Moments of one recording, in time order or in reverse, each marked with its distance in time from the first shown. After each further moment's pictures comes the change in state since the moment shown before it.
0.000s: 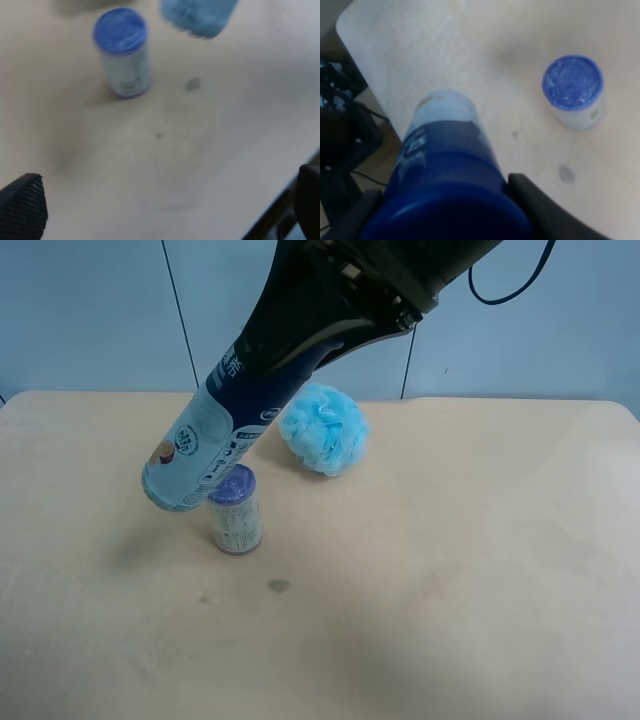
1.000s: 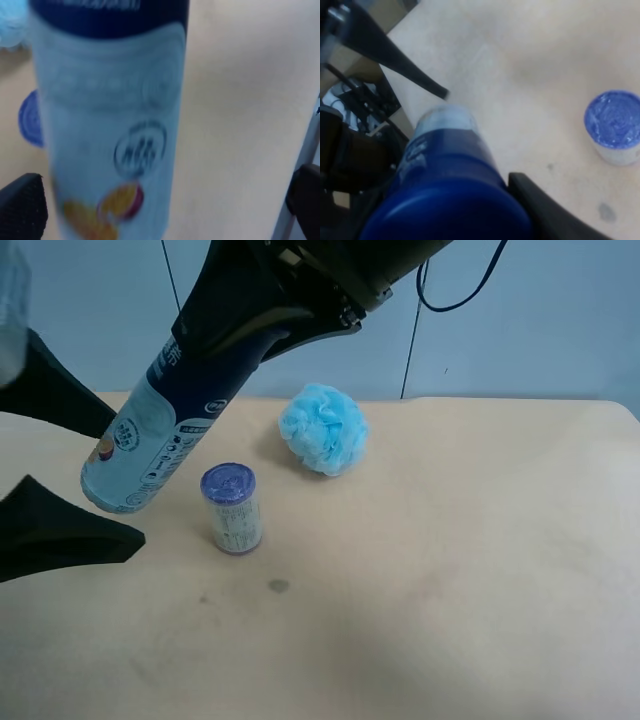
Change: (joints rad) left arm -0.409 0.482 -0.173 0.117 -0.200 0.016; right arm 0.043 0.030 0.000 0.100 -0.099 -0.035
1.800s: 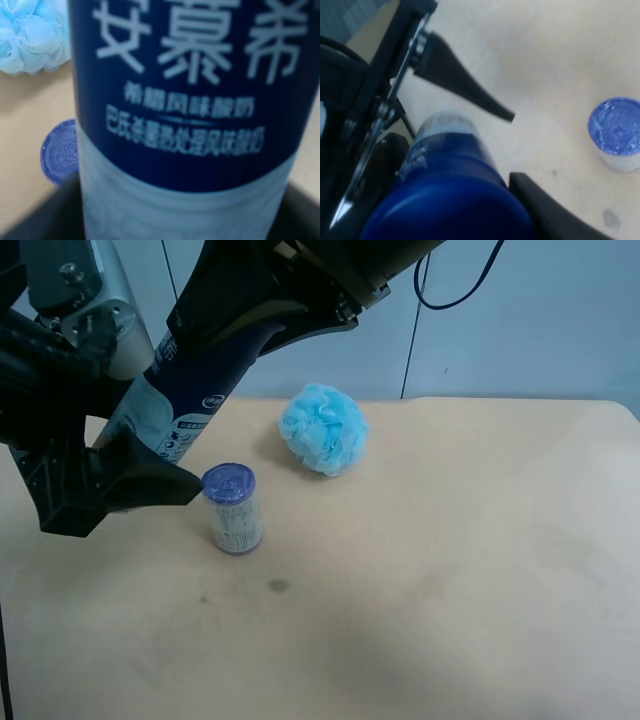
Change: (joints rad) left arm -0.005 0.120 0.000 0.004 -0.174 0.000; right arm 0.000 0.000 0.000 0.007 -0.006 0.000
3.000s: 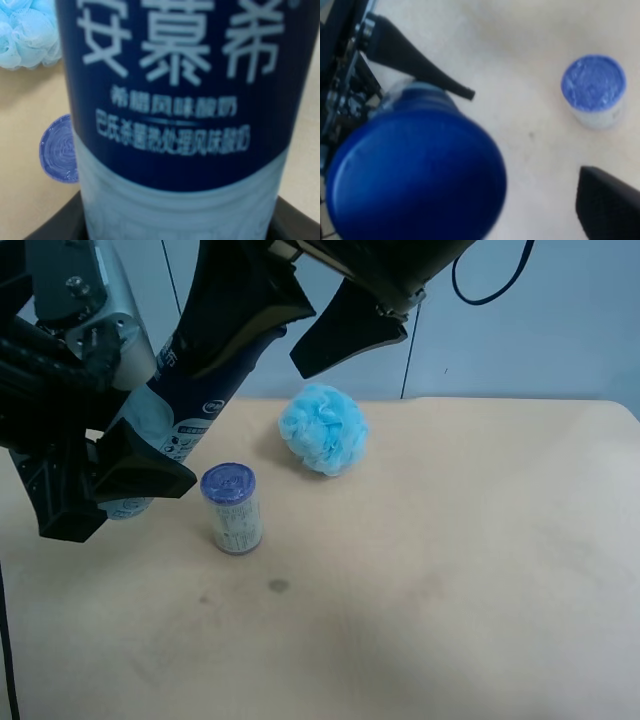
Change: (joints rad) left arm -0.002 0.003 0.000 0.011 0.009 0.005; right arm 0.002 -0.007 -0.049 -0.182 0.129 0.163
